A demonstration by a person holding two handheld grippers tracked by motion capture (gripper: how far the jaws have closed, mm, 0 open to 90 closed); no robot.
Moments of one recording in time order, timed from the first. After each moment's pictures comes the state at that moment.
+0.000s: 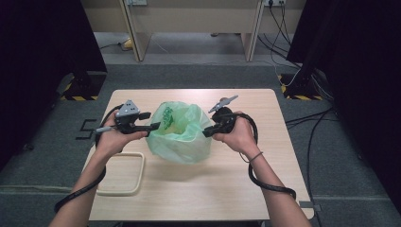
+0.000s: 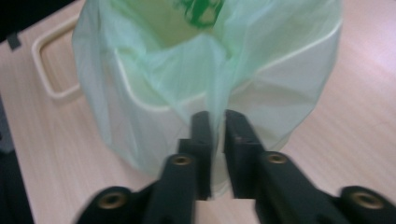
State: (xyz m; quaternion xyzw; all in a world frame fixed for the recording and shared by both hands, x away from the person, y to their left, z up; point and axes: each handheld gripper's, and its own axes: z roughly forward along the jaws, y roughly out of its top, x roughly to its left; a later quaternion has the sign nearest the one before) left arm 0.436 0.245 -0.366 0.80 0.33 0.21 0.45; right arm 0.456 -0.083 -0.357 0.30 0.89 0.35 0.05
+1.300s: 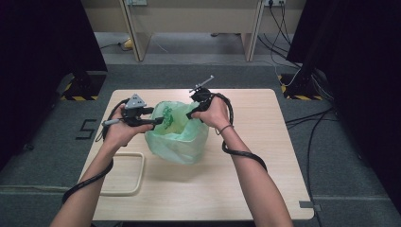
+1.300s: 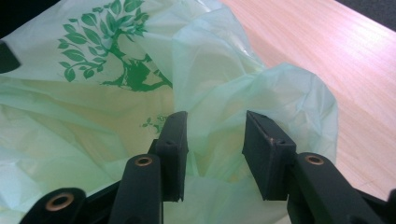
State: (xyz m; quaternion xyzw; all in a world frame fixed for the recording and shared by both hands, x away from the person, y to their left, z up) left arm 0.463 0.233 -0.368 0.80 0.35 0.21 0.43; right arm 0.537 -0.021 -0.364 0.35 0.88 0.31 0.06
